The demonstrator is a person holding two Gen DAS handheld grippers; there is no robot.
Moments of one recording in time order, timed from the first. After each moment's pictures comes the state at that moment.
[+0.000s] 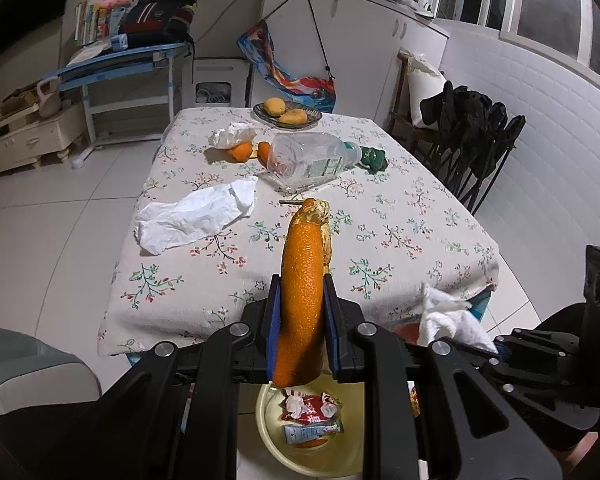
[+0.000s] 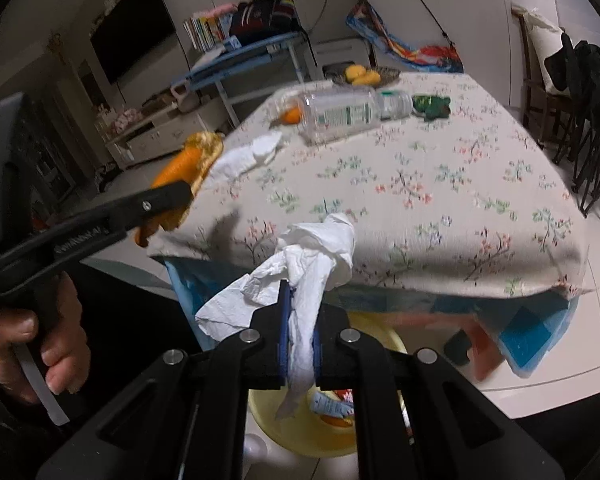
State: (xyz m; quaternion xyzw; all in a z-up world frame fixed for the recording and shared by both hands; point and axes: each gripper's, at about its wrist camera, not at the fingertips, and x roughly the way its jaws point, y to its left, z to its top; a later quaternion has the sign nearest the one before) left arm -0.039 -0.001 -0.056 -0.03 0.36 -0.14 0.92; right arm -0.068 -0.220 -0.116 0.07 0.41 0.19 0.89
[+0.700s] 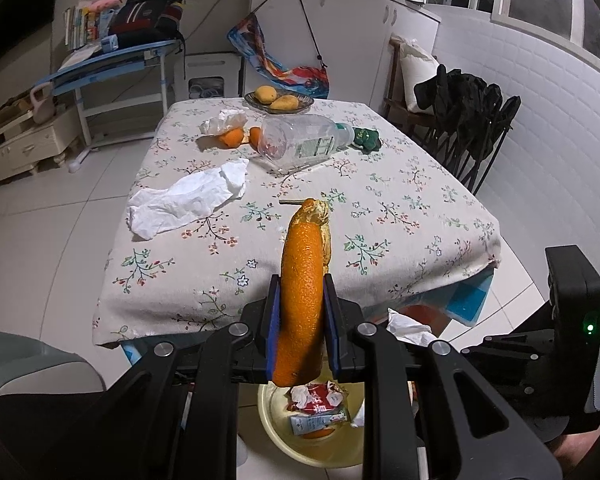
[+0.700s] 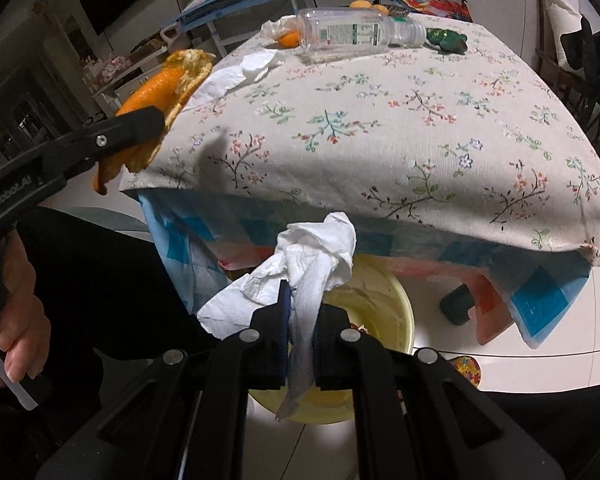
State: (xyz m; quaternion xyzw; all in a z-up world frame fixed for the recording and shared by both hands) left arm -0.047 -0.011 -0.068 -0.01 0.37 -0.14 0.92; right arm -0.064 -0.205 -0.153 0.03 0.50 0.18 0.85
